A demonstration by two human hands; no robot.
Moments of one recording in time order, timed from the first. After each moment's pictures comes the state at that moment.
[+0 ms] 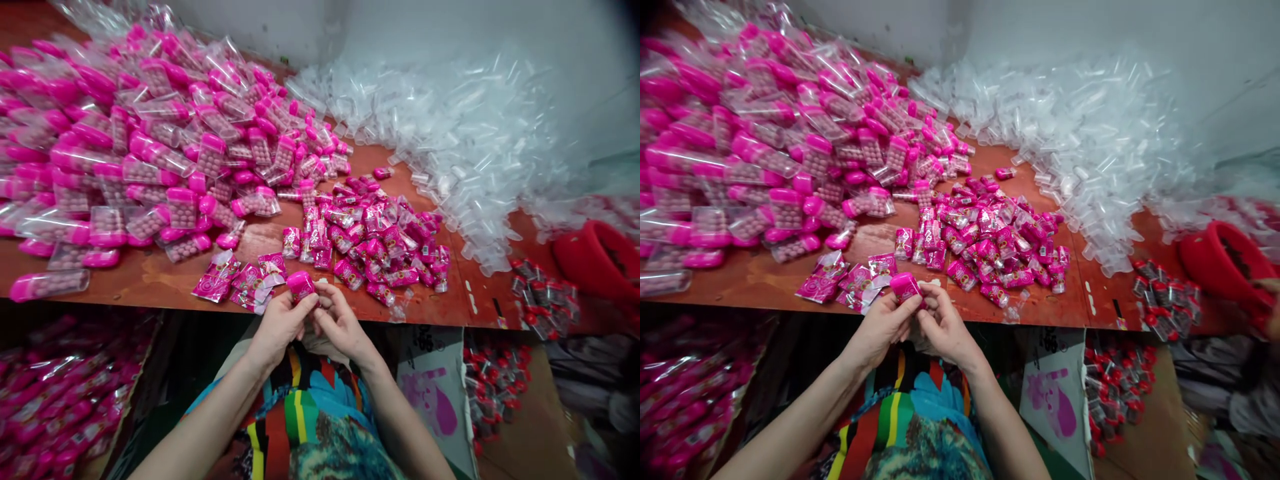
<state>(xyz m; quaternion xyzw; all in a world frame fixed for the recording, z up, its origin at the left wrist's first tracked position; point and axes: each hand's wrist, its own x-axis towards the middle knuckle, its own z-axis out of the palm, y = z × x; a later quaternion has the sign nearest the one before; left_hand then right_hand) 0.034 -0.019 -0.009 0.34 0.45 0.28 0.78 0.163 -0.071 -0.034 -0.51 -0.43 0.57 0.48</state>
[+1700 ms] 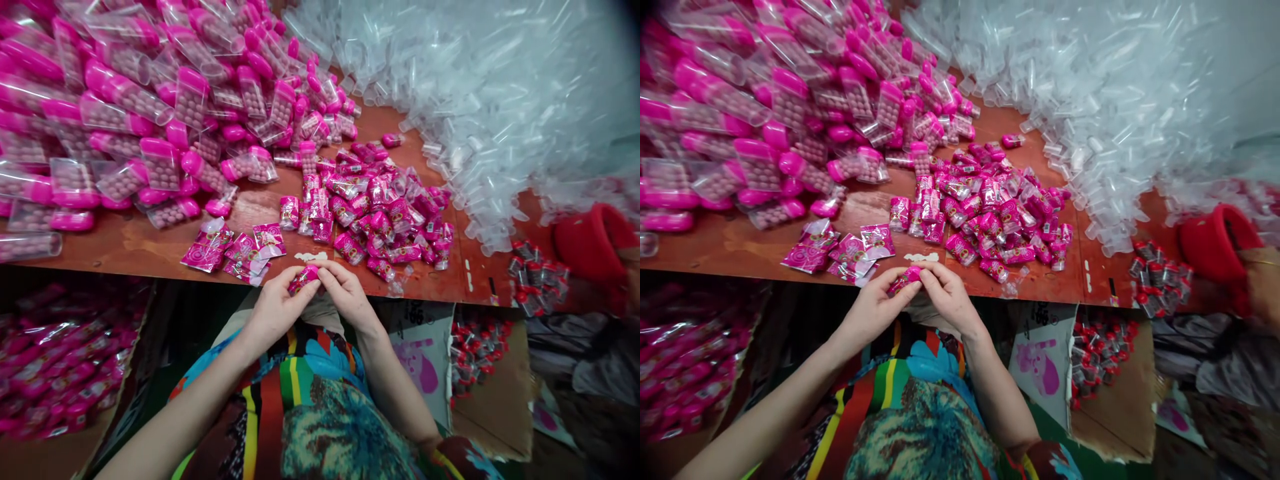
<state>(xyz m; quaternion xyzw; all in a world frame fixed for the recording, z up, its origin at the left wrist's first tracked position) 0.020 -0.027 -0.016 0.59 0.47 0.25 0.61 0.175 -0.061 -0.021 -0.59 -0.47 0.48 0.44</state>
